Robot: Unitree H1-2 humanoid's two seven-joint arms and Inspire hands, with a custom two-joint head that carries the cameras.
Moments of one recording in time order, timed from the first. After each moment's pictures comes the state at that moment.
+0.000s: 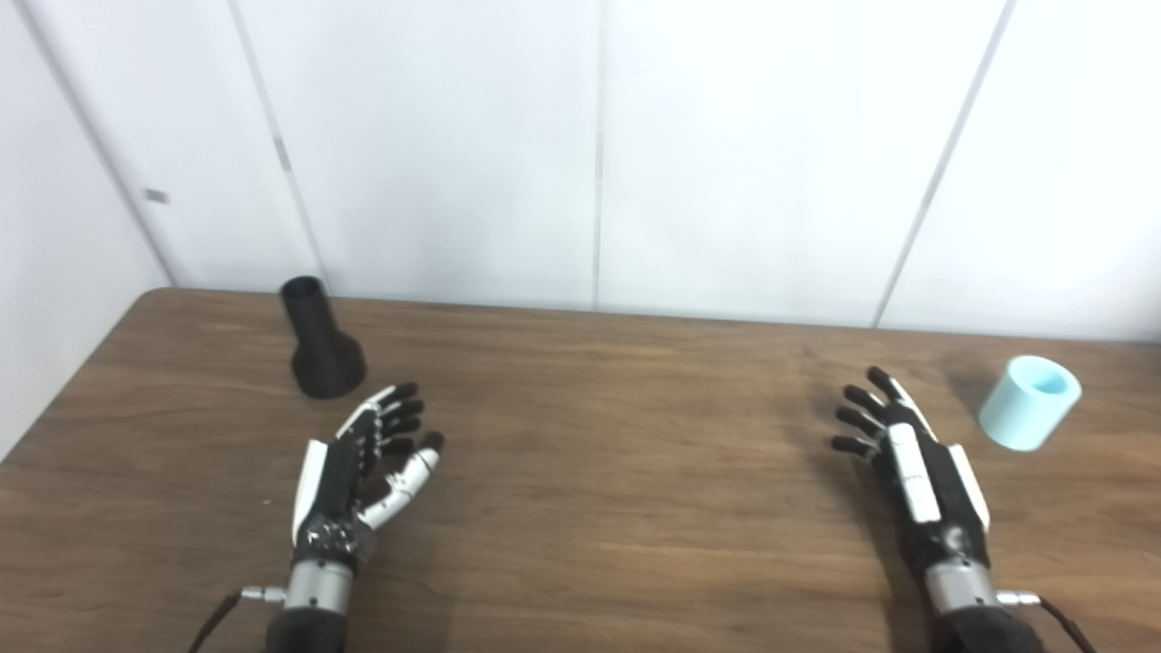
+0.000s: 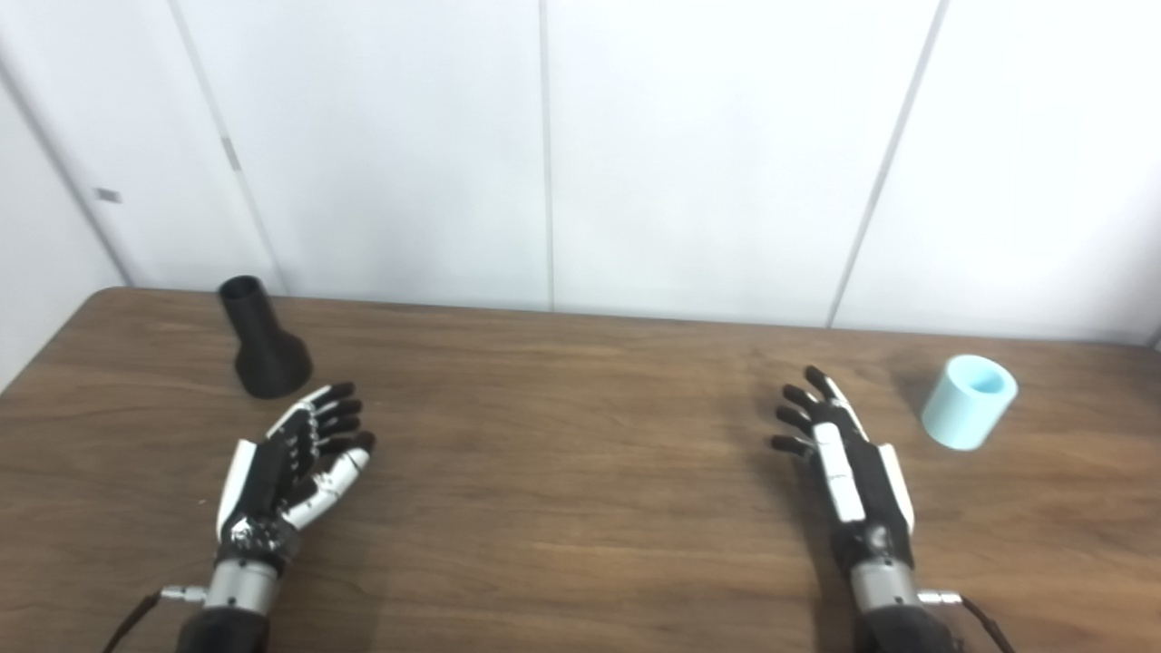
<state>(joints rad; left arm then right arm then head) 0.00 0.12 0.07 -0.08 0.25 -0.02 0.12 -0.16 -0.13 -0.10 0.16 0.06 -0.11 0.02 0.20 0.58</state>
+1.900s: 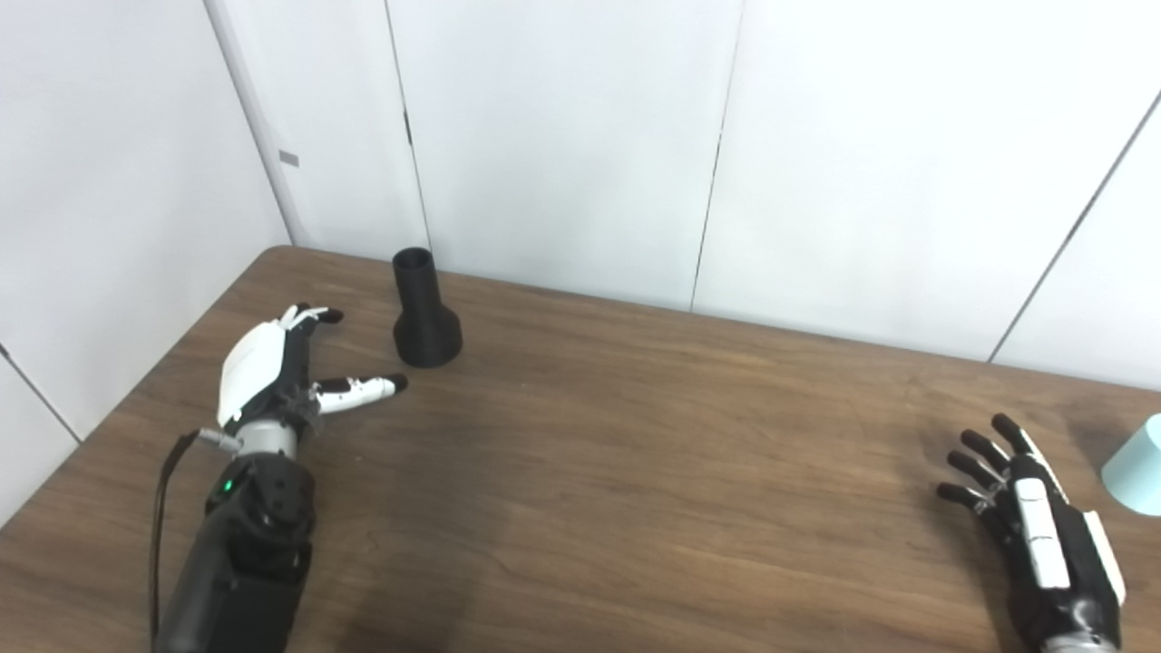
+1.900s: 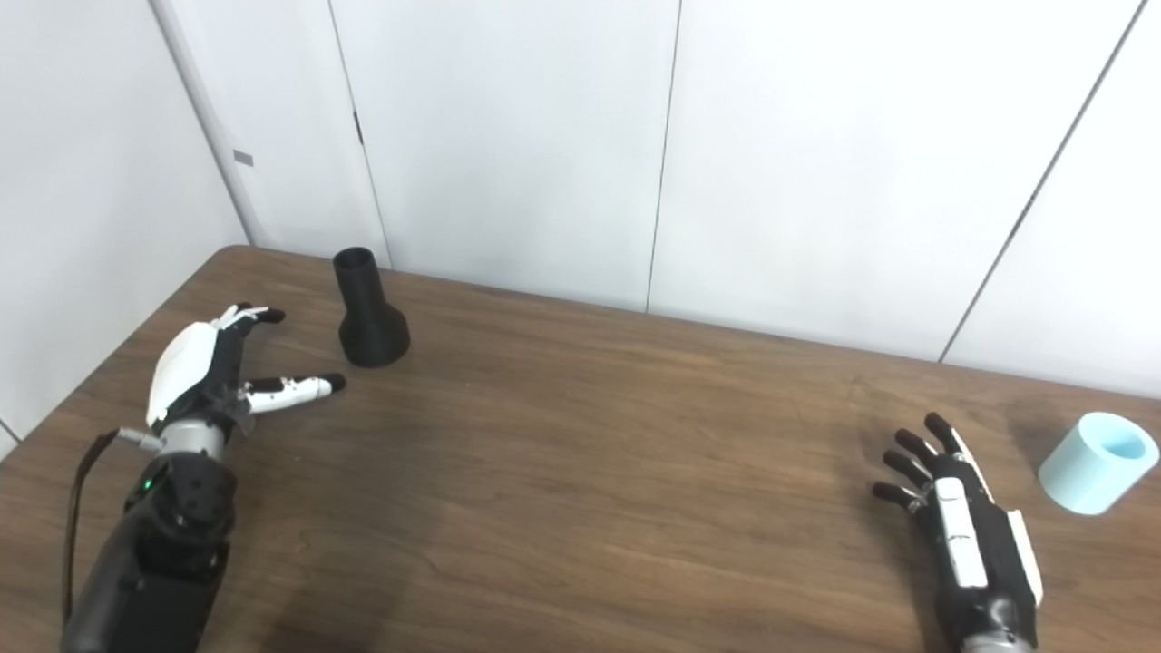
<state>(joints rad) -0.26 0.40 0.17 0.01 0.63 0.47 0.01 -0.14 -0.15 -0.14 0.14 0.15 -0.06 0.08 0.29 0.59</state>
